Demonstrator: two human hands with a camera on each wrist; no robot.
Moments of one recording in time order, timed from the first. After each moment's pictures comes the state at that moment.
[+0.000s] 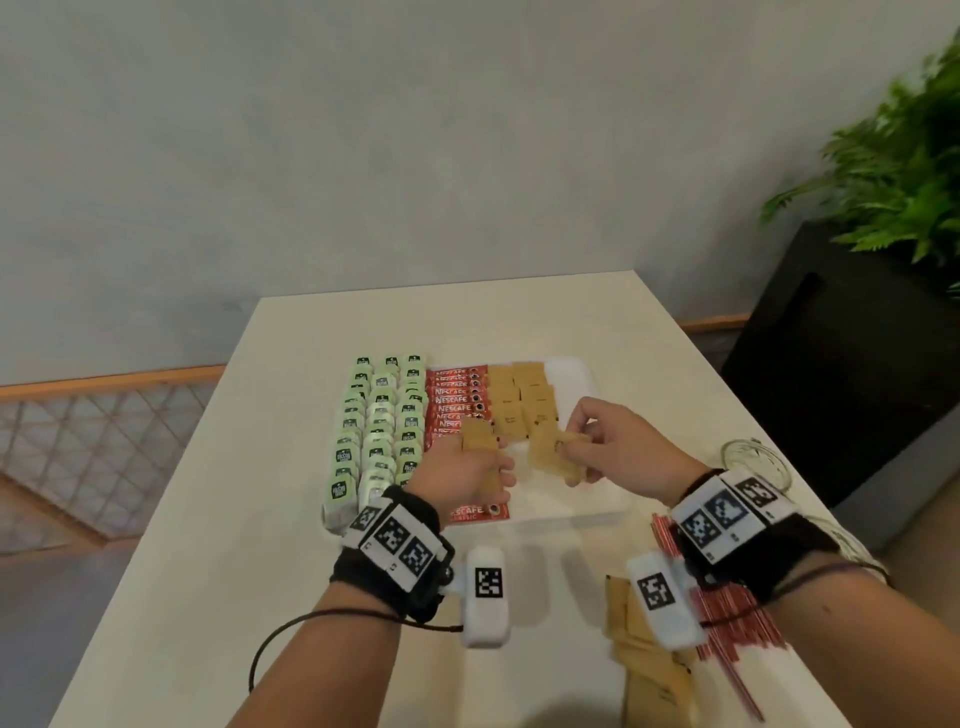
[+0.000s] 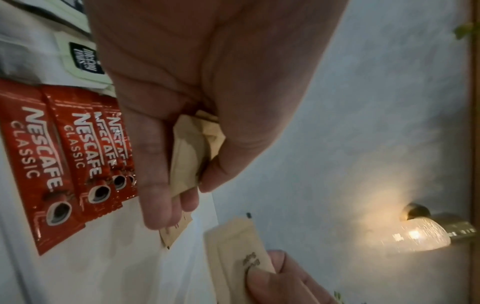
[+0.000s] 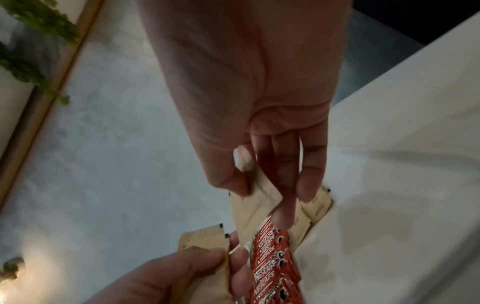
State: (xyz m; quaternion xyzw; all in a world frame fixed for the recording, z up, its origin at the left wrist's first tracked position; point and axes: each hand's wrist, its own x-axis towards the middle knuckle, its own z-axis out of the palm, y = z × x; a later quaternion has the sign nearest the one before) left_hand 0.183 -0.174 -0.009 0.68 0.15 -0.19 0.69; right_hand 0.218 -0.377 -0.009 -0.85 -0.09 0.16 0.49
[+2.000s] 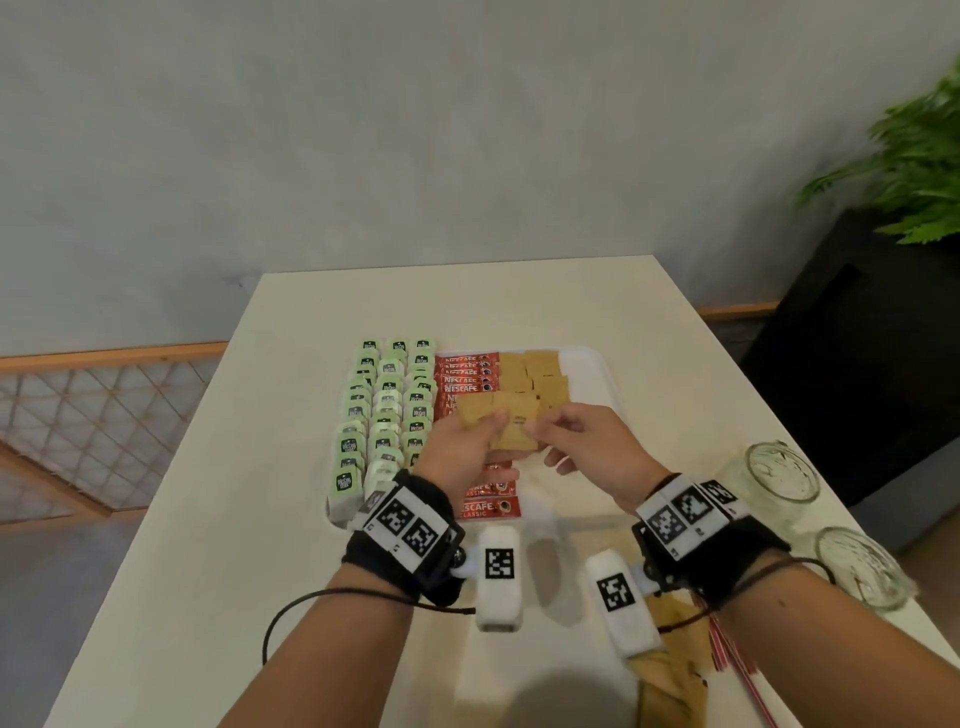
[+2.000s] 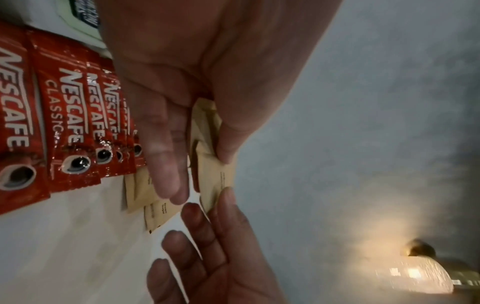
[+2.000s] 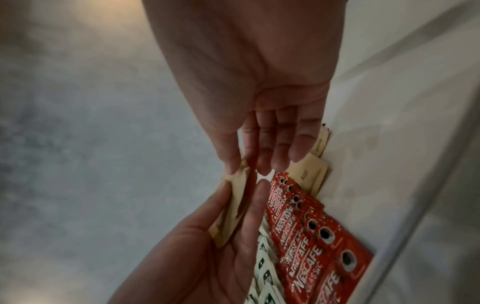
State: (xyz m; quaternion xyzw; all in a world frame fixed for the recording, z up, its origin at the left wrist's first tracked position) left_hand 0.199 -0.168 -0.017 0.62 0.14 -0.13 0.76; right_hand 0.224 -0.332 -0.022 -0.79 -0.03 0.15 0.59
